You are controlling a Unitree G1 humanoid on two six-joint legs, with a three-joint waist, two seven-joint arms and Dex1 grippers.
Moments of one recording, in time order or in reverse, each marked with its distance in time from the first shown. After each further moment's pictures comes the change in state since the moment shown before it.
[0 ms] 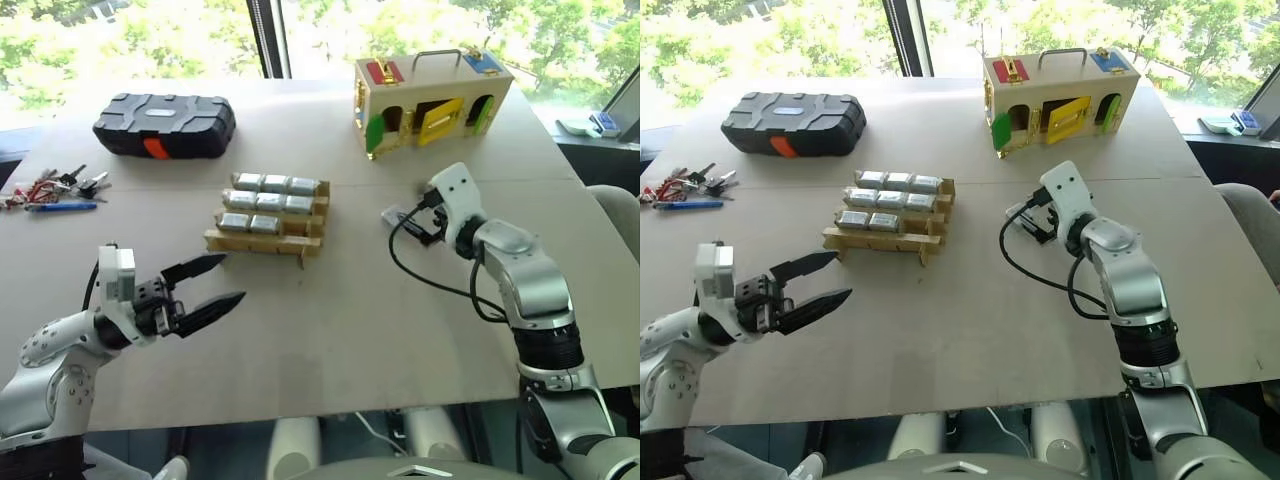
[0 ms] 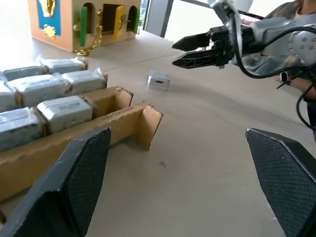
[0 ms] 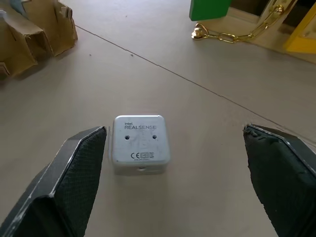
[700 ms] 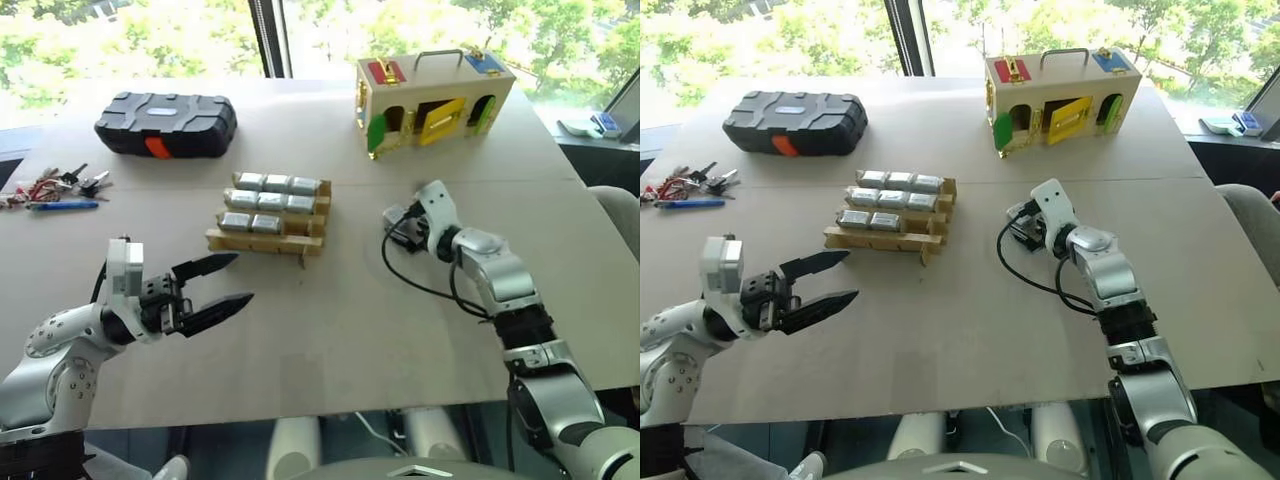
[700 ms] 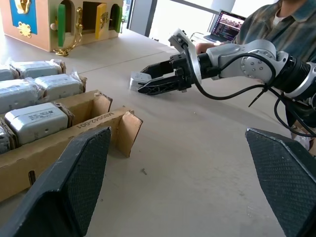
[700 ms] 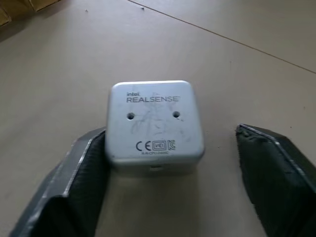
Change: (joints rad) left arm 0.003 0.015 0.002 -0.070 -0.025 0.073 0.005; right arm -0.082 0.013 0.025 0.432 0.048 -0.276 -0.003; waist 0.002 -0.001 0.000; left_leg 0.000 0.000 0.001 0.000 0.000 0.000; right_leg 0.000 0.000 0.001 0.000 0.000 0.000
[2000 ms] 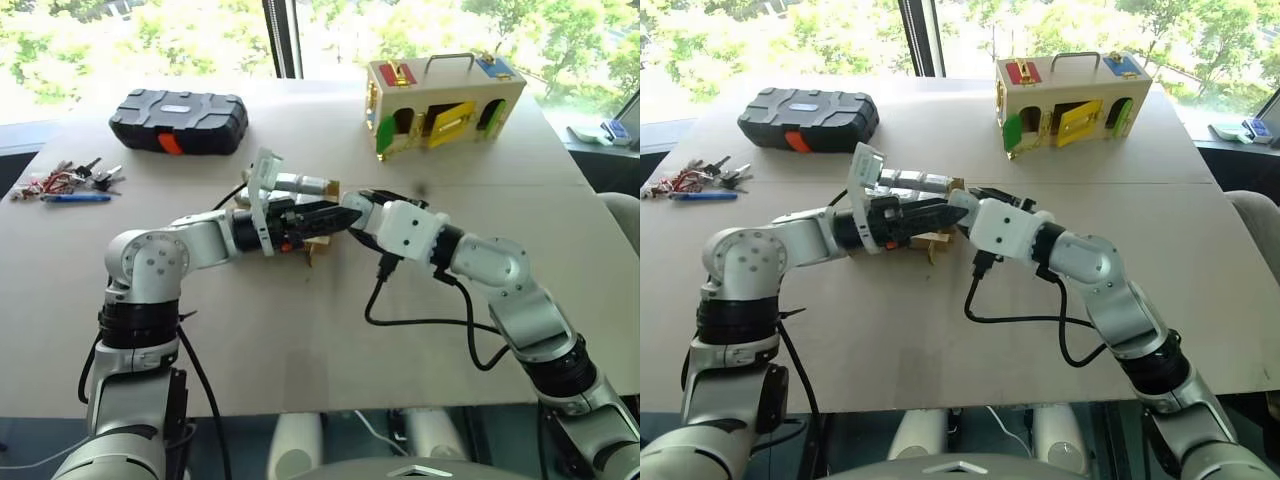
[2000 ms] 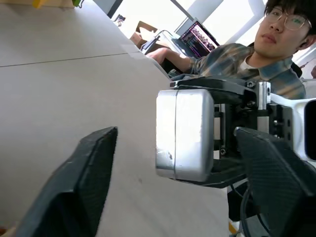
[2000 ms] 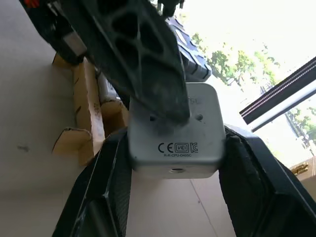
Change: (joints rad) left arm -0.705 -0.166 -0.314 0.102 -0.307 0.766 0.599; right arm 0.117 -0.172 0.250 -0.698 -0.182 -0.203 0.152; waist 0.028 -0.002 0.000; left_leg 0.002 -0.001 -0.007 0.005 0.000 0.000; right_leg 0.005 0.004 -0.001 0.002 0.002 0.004
